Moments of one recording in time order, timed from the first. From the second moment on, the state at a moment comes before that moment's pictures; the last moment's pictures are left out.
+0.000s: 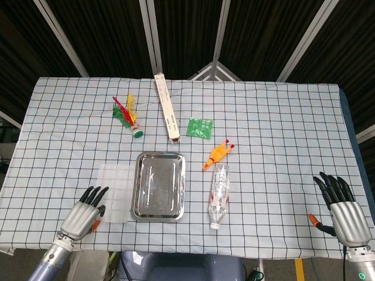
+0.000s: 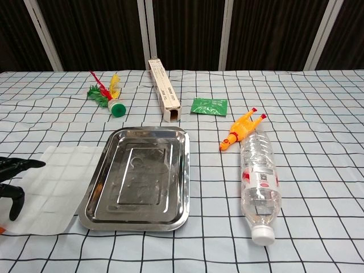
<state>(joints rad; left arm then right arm) -0.19 -1.46 0.08 -1.49 1.62 1.22 0.40 0.06 -1.12 -0.01 -1.53 -1.65 1.55 0.09</state>
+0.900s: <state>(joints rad) -0.40 -1.33 -0.22 -1.77 1.55 1.24 0.50 0.06 -1.12 -0.01 -1.53 -1.65 1.55 0.09</state>
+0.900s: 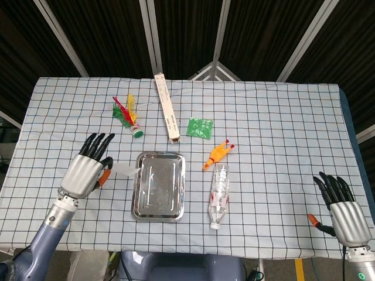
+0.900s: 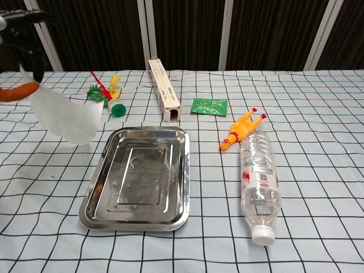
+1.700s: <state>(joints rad) -0.47 -1.56 -0.07 -1.76 1.54 1.24 0.64 0.06 -1.12 -0.01 -1.53 -1.66 1.55 0.10</state>
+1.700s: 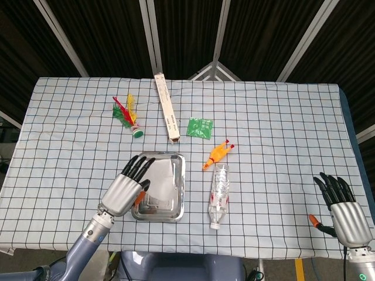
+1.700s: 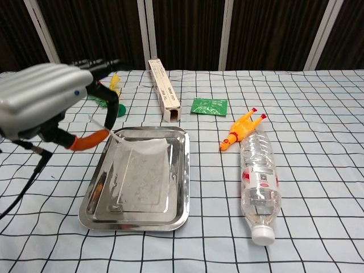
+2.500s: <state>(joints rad) -0.47 -1.58 0.01 -1.67 1.51 1.14 0.59 0.06 -1.12 -0.01 -1.53 -1.66 1.55 0.10</state>
